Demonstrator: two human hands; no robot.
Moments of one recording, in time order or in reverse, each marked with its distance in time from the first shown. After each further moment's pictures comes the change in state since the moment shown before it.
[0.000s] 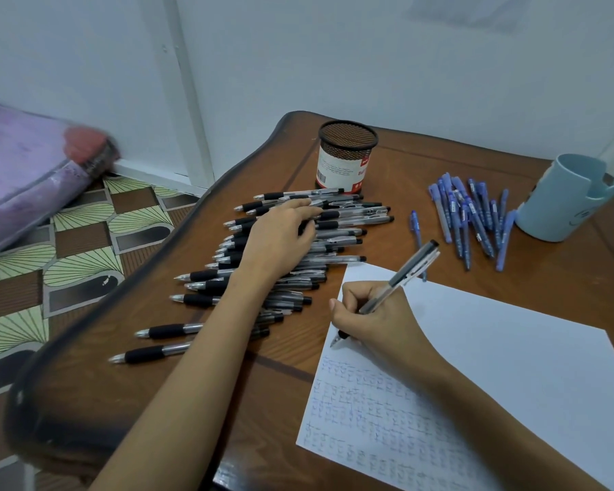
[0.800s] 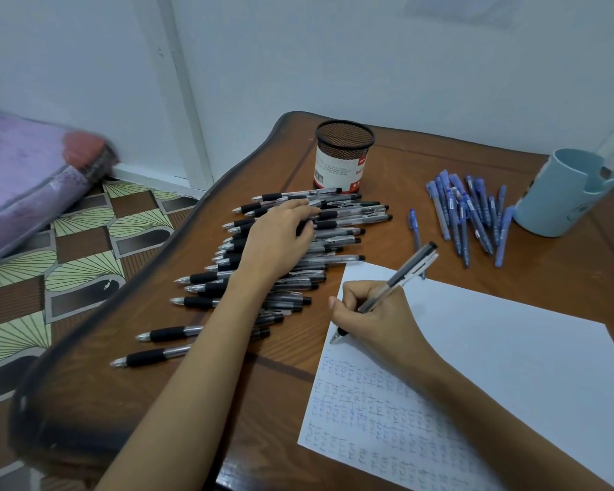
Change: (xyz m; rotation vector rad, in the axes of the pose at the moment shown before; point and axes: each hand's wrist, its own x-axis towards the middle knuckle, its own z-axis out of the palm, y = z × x) left_hand 0.000 0.000 0.000 -0.008 -0.012 -0.009; right_hand 0.000 0.002 0.002 -0.014 0.046 -0.050
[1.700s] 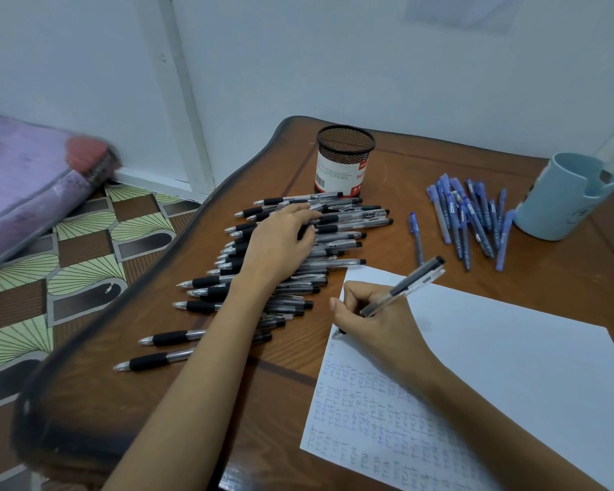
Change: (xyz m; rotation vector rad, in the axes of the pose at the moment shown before) left_hand 0.001 -0.001 0.001 -0.002 -0.004 0.004; right_hand -0.002 -0.005 0.000 -0.066 0.014 0.030
